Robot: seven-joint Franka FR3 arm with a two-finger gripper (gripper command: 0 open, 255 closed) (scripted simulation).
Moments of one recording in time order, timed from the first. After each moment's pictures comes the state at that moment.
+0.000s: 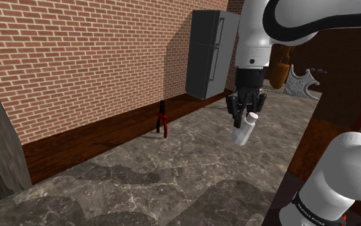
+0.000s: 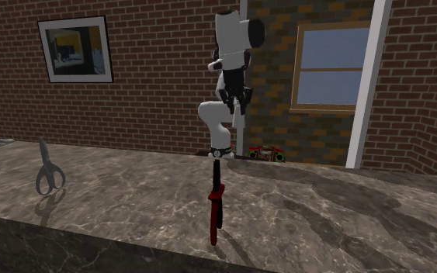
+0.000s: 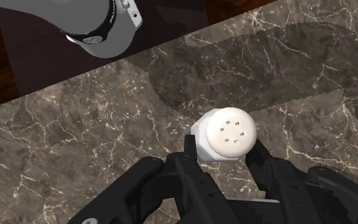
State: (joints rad) arm 0.06 -0.73 0.26 -2.42 0.30 1.53 0.51
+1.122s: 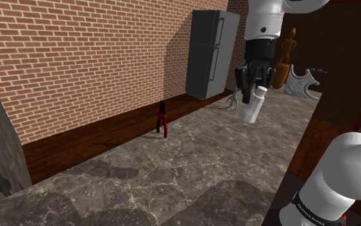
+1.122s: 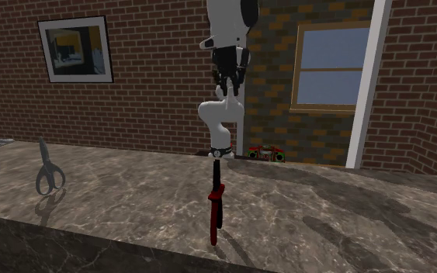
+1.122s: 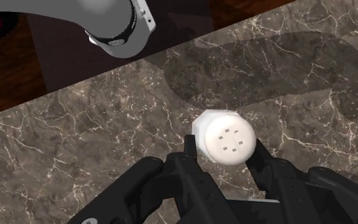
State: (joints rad) arm 0.04 -0.69 0.19 -2.22 0.24 1.36 0.48
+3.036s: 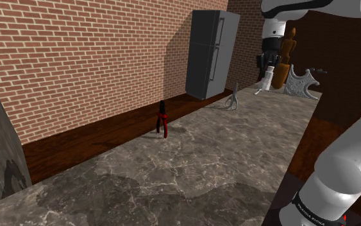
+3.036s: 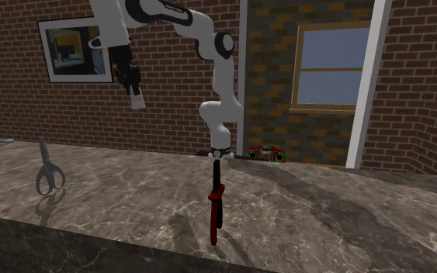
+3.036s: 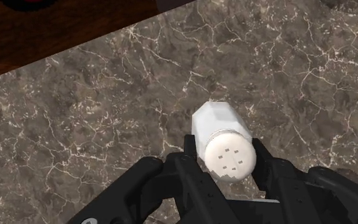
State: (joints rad) arm -0.16 -0.16 -0.32 -1.75 -0.07 1.38 -0.20
